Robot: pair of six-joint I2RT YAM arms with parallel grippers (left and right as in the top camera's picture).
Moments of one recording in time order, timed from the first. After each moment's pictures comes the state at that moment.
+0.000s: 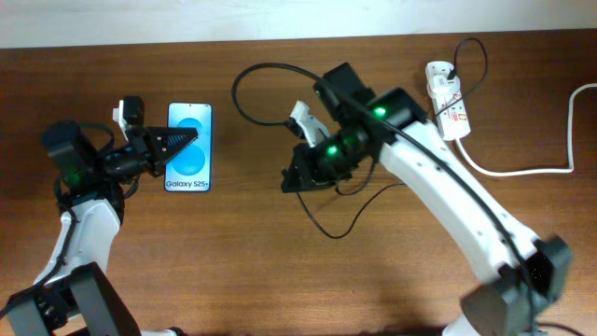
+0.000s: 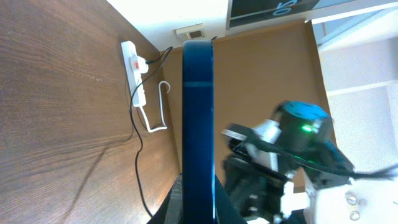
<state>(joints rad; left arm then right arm) 0.36 1.58 0.87 0.35 1.49 -0.99 0.53 1.76 1.74 -1.24 -0.72 0.26</state>
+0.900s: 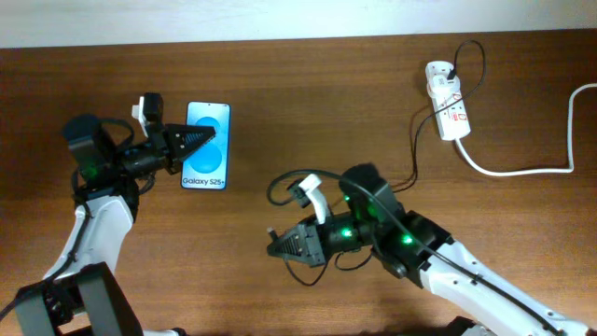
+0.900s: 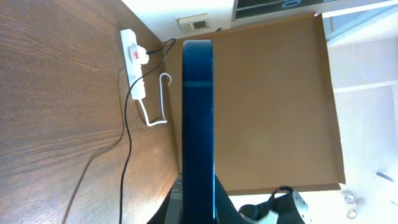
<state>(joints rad) 0.27 1.58 0.87 0.35 1.43 -1.02 0.71 1.26 0.80 -0.13 -0.91 0.67</state>
